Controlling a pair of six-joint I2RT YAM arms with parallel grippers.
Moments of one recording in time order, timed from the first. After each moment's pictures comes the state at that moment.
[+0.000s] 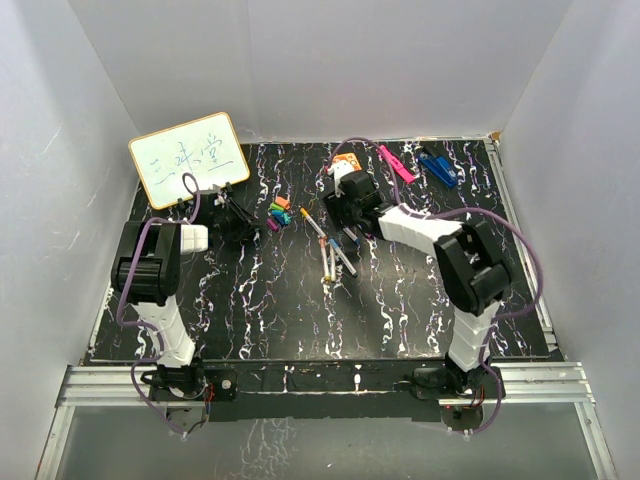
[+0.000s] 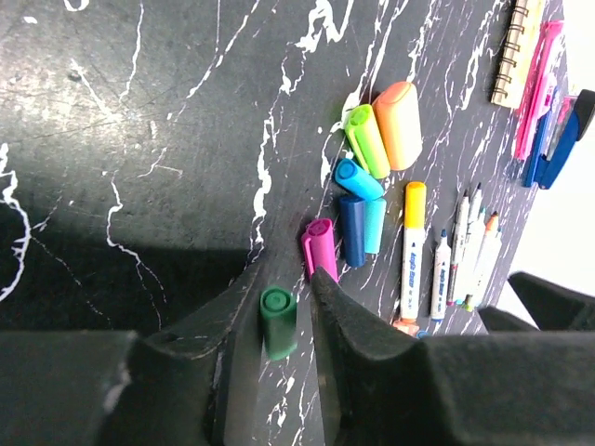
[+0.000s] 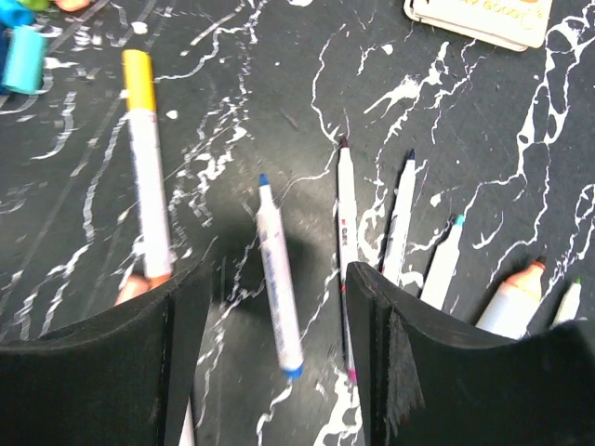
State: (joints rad) left arm -0.07 1.90 0.89 0.28 0.38 -0.85; right arm 0.54 1.92 1.28 -0.06 0.11 -0.05
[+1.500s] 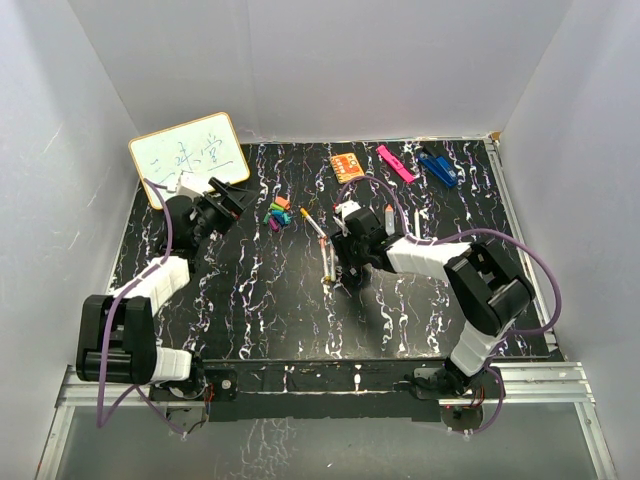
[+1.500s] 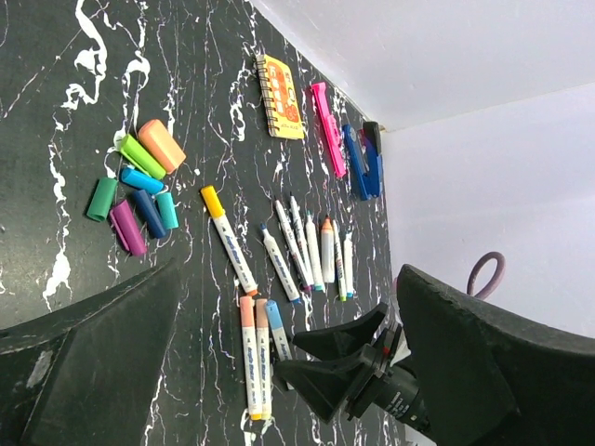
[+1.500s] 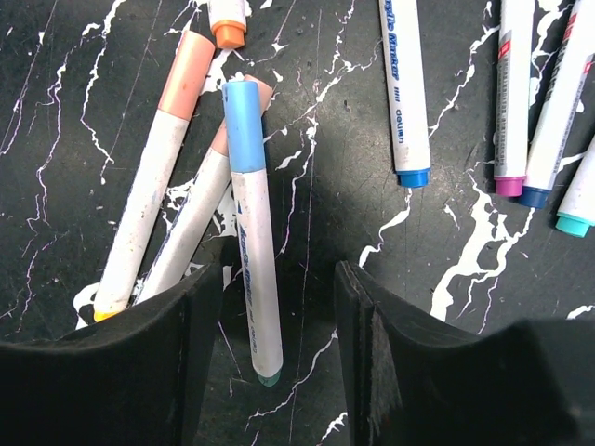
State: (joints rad) left arm -0.07 1.36 0.64 0.47 0.38 -0.95; right arm 0.62 1.71 0.92 -0.06 0.04 0.13
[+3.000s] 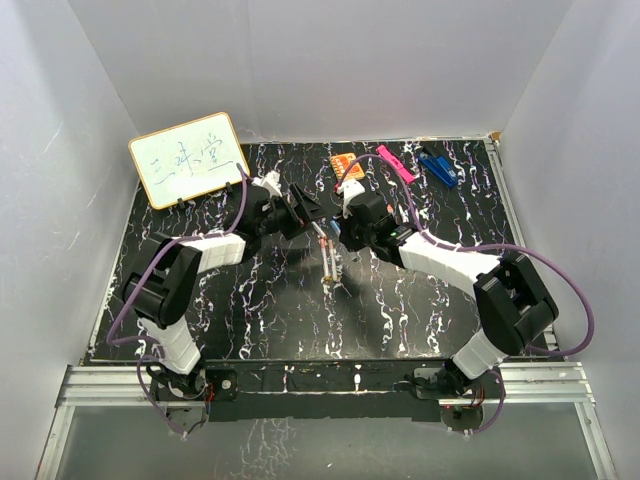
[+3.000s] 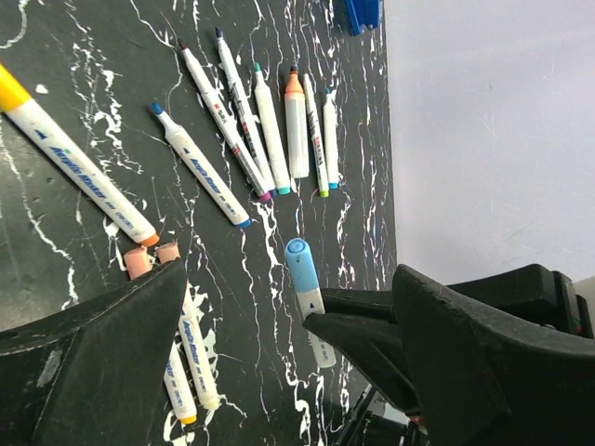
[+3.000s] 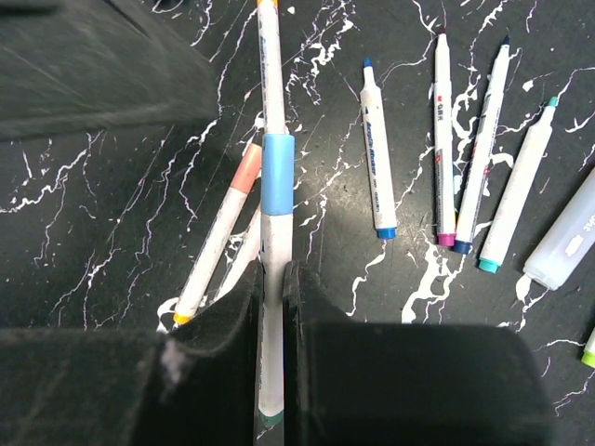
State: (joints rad) left arm -0.45 1.76 0.89 0.48 0.40 -0.98; right arm 0.63 1.56 0.99 -0.10 0.04 0.11
